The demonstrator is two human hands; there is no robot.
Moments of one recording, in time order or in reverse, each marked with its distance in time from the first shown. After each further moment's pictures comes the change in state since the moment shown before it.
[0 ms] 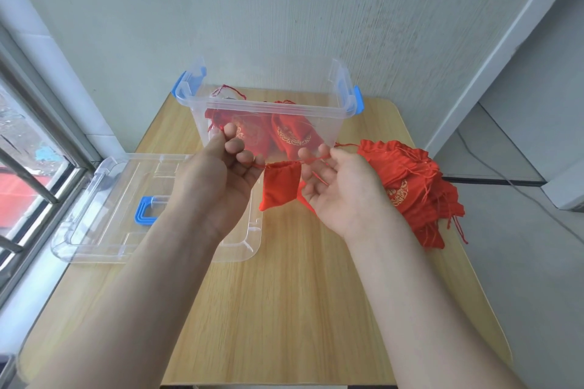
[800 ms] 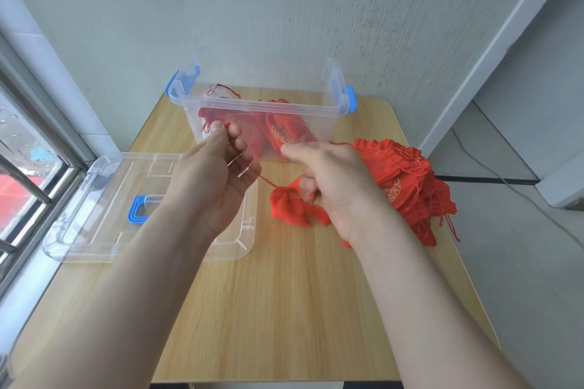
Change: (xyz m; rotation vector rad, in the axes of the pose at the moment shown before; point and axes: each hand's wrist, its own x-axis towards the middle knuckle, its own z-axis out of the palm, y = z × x) left_hand 0.000 -0.002 0.002 0.205 0.016 0.033; right_hand -0.022 -0.009 0.002 -0.628 -0.081 -0.264
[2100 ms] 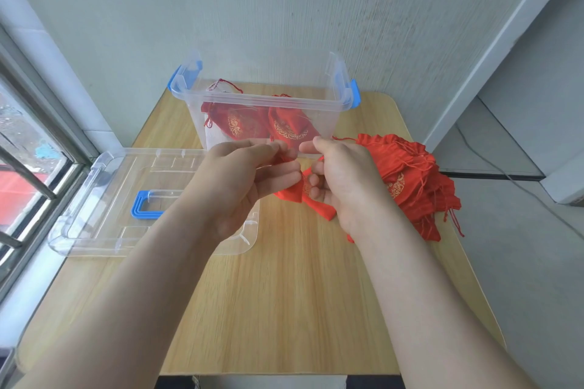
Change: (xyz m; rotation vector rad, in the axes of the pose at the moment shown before) left_hand -0.018 -0.005 0.007 0.317 -0.149 -0.053; right_hand 0.012 0.010 -0.001 0.053 0.133 0.025
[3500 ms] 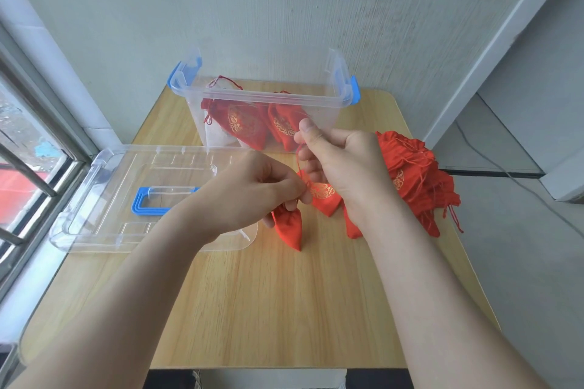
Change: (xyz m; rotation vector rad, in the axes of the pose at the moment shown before) left_hand -0.013 0.003 -0.006 0.842 -0.371 0.158; right_hand 0.001 0.001 -0.009 -0.073 -0.074 -0.264
